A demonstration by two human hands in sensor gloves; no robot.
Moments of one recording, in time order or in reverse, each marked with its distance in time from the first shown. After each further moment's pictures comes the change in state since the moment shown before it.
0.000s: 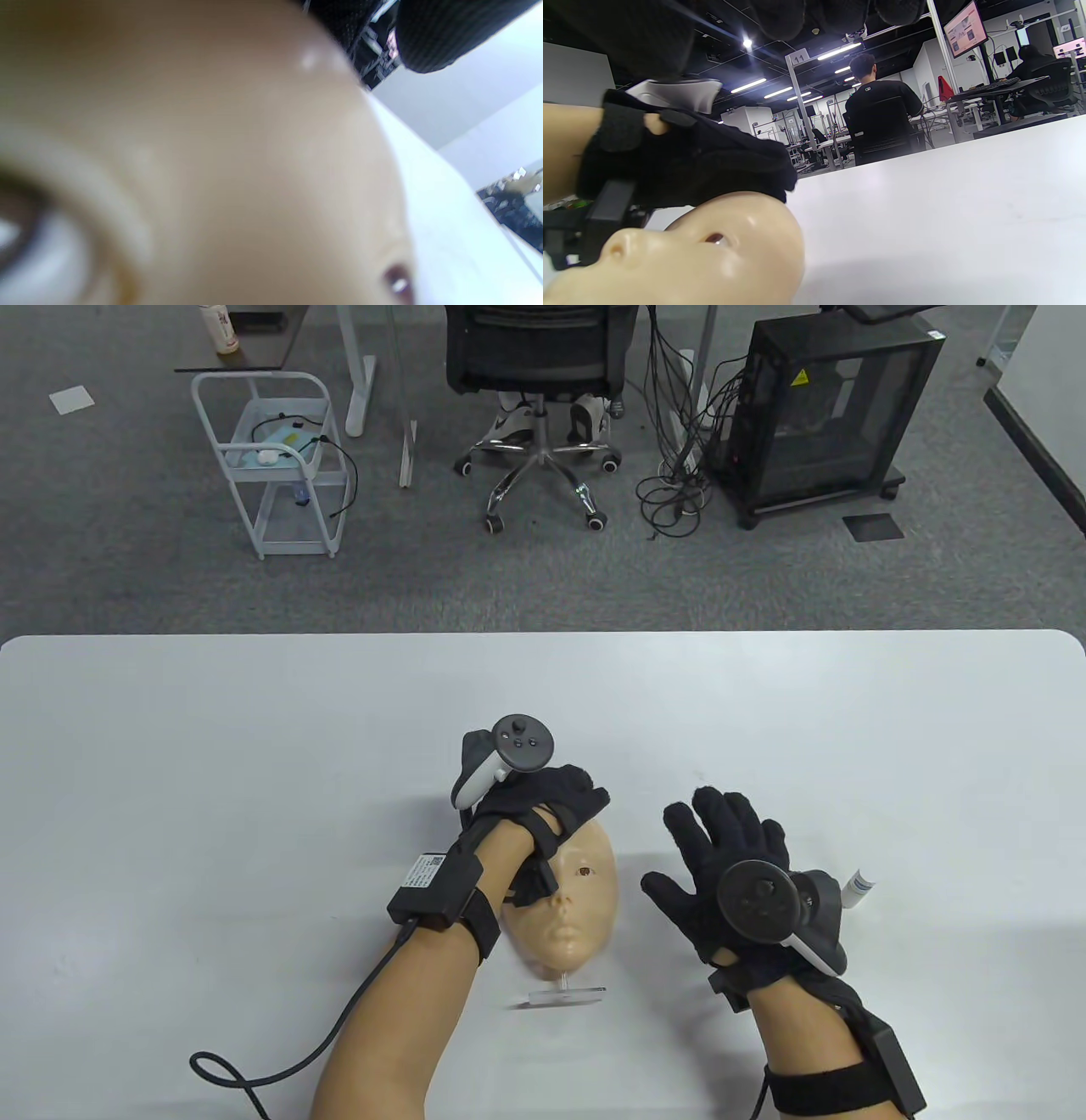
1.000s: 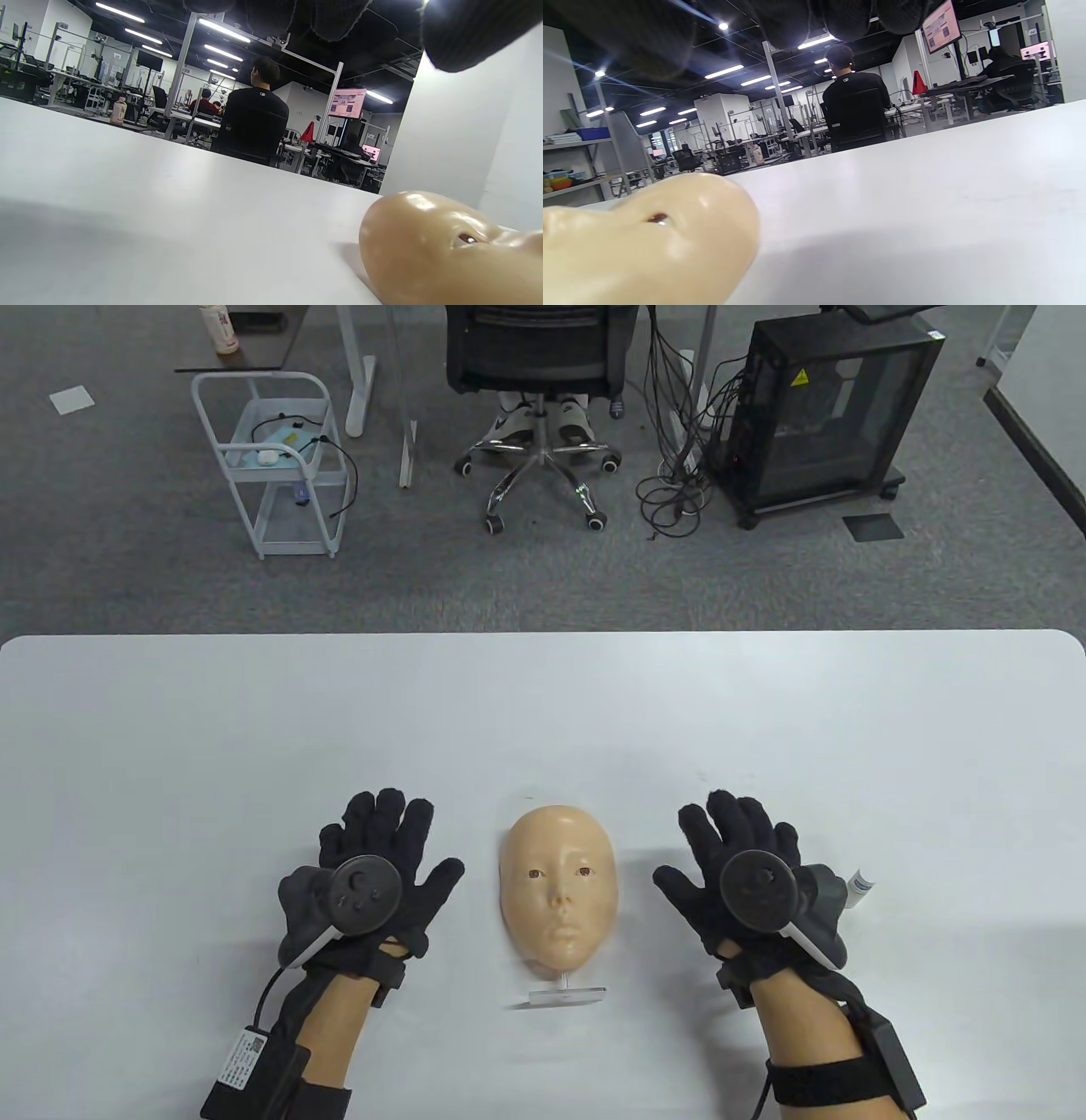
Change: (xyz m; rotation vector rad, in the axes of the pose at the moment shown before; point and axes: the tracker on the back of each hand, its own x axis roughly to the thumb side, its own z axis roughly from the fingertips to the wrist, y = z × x) left_hand -0.062 0.044 0.191 0.496 -0.103 -0.455; right_hand -0.013 0.009 -0.006 0.042 0.086 0.069
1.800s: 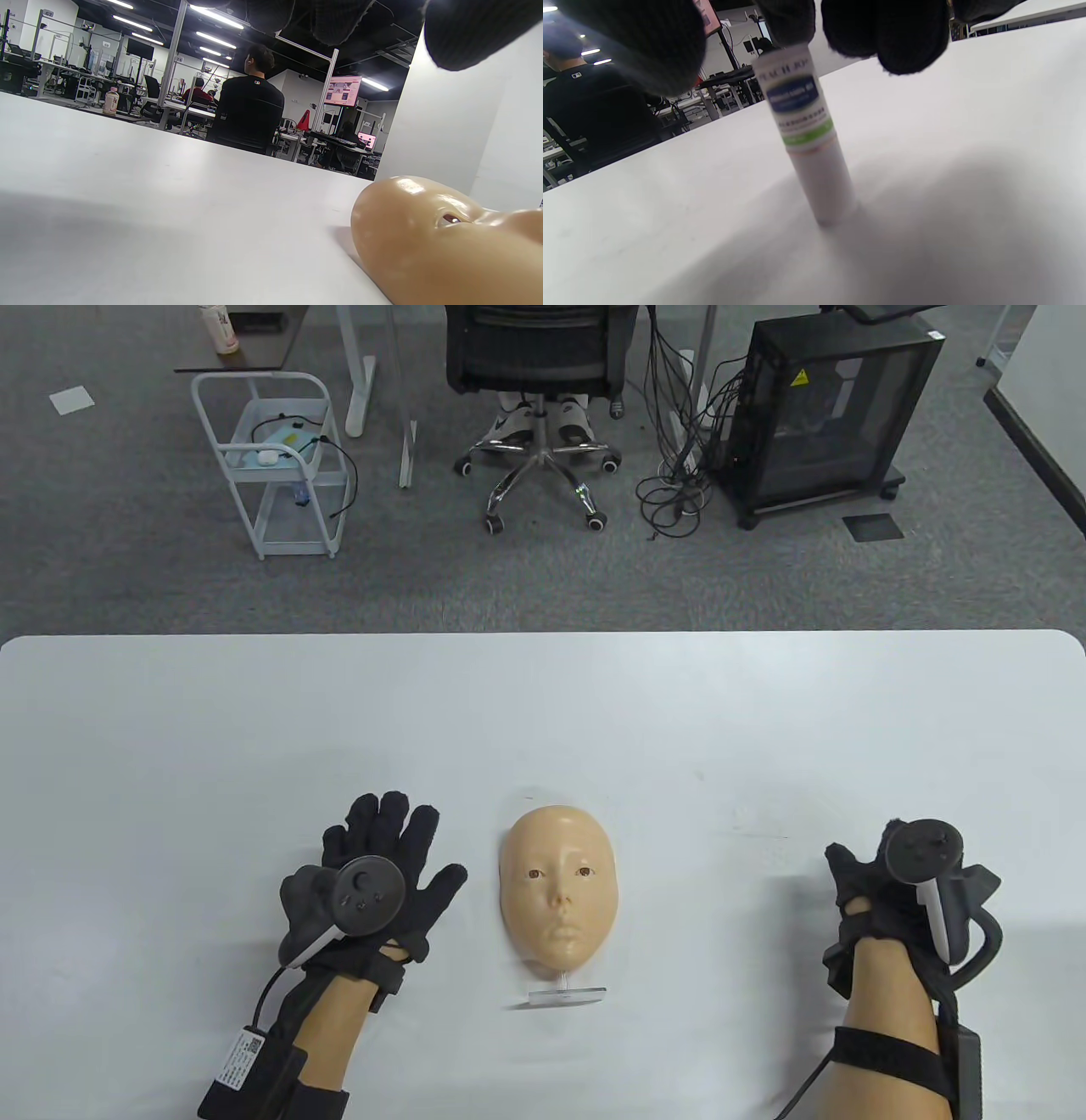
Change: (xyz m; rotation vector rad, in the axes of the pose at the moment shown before) left_hand 0.004 -0.003 0.001 -0.055 -0.020 0.000; right_hand -0.147 -0.028 0.012 0.002 0.822 0.003
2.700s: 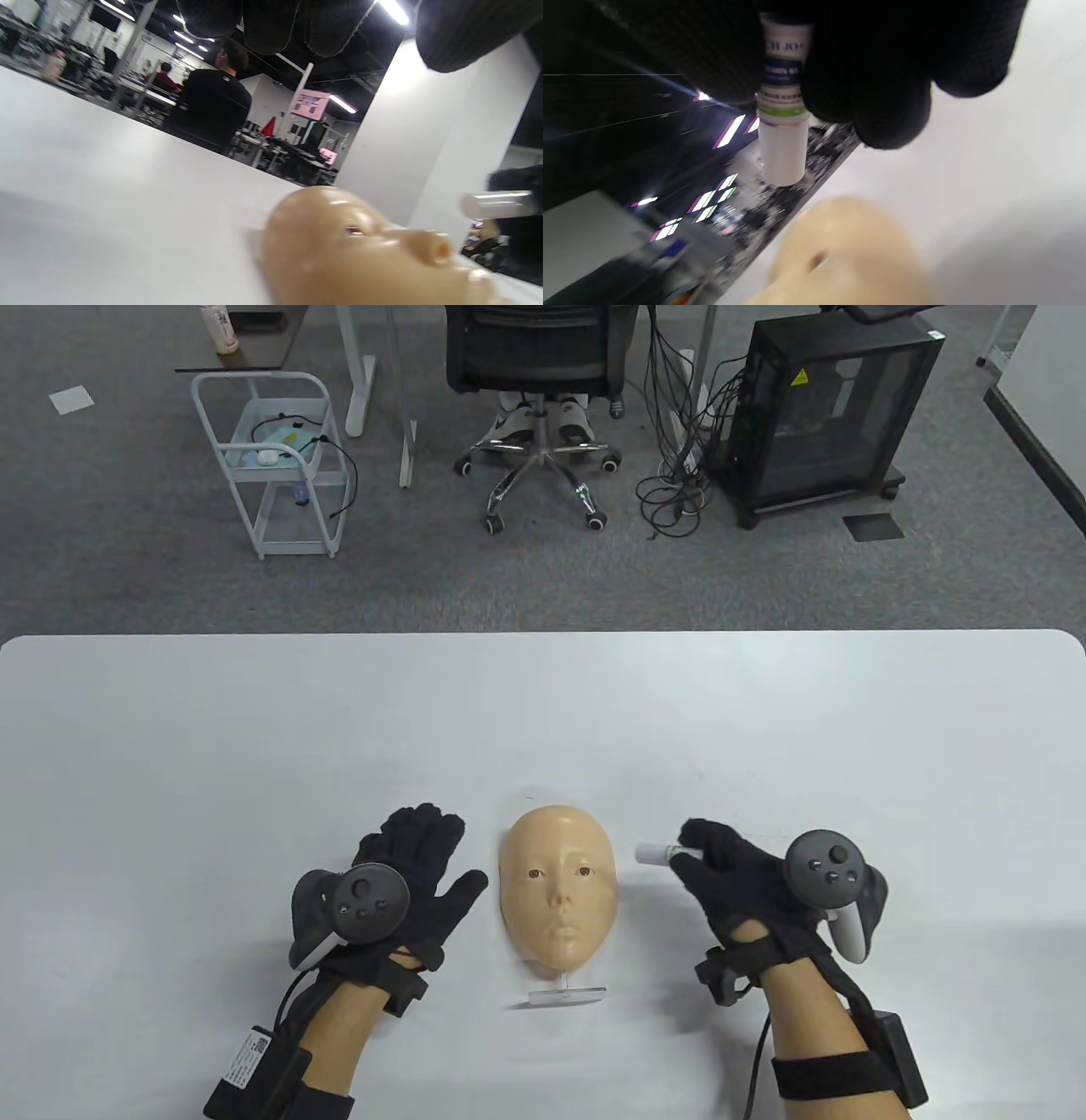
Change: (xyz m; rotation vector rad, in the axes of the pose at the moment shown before) left_hand 0.023 -0.006 0.002 0.037 -0.142 0.245; right_hand 0.107 0.045 0.093 0.374 -0.749 -0.633
